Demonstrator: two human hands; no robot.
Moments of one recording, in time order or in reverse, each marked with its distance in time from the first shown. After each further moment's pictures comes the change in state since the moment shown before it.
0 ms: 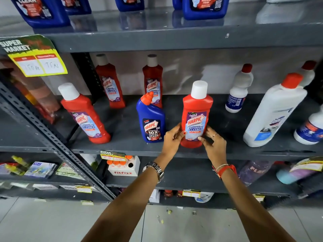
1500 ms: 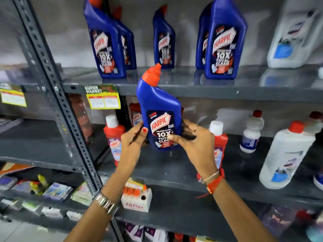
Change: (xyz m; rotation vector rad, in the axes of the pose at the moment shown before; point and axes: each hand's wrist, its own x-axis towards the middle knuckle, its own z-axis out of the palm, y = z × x) left_hand -0.074 0.173 -0.149 -0.065 0.393 0.327; right_hand -0.023 -0.220 0.032 0.240 -0.120 -0.375
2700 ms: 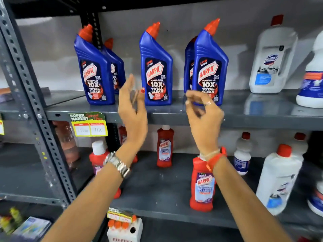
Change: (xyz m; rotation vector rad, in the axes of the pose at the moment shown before) left_hand 0.114 0.055 0.065 0.061 0.303 0.626; right_hand 0.100 -0.044 -0.031 -0.048 0.364 -0.356
